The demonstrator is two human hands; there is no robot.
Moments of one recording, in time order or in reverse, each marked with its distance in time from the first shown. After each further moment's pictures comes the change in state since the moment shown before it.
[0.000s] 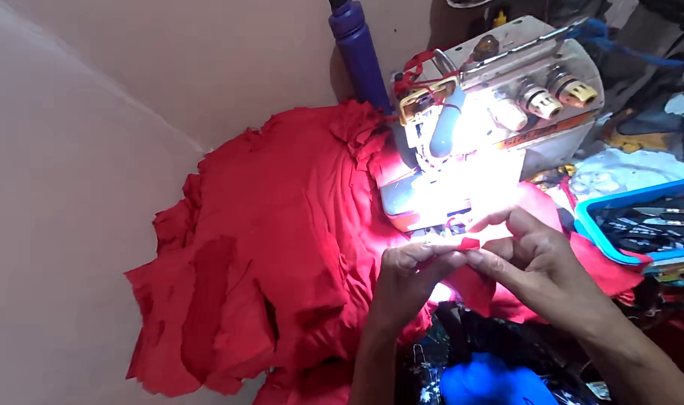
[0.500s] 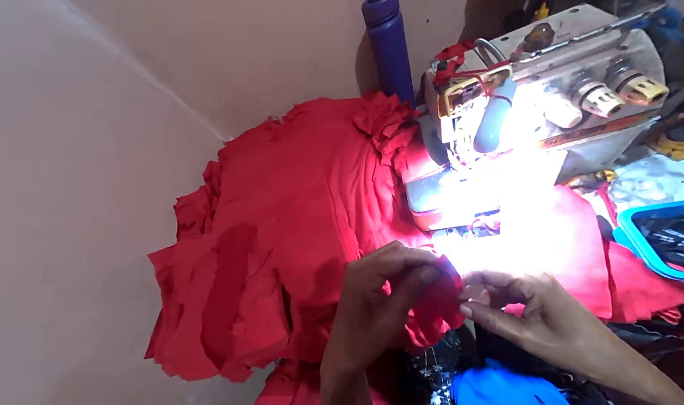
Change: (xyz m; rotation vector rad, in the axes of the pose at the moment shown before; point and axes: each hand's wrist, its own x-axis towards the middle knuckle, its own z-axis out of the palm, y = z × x) left_hand -0.021 0.037 -0.057 0.256 -0.038 0.150; right_hand -0.010 0.008 0.030 -0.091 -0.235 -0.101
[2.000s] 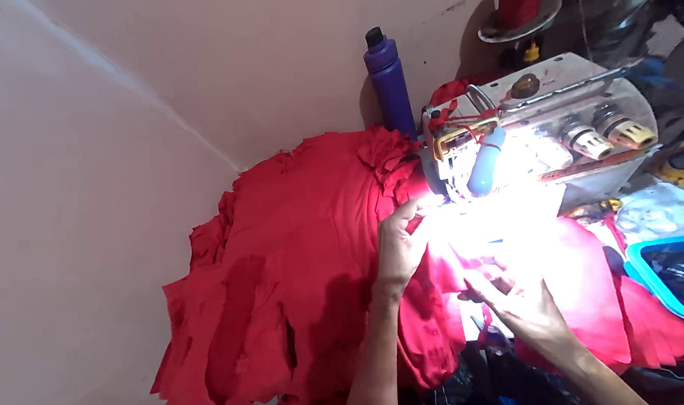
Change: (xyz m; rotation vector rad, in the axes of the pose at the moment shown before) left_hand 0.084 -0.084 0.032 0.220 0.219 -0.062; right_hand 0.035 0.036 0.007 0.078 0.440 0.211
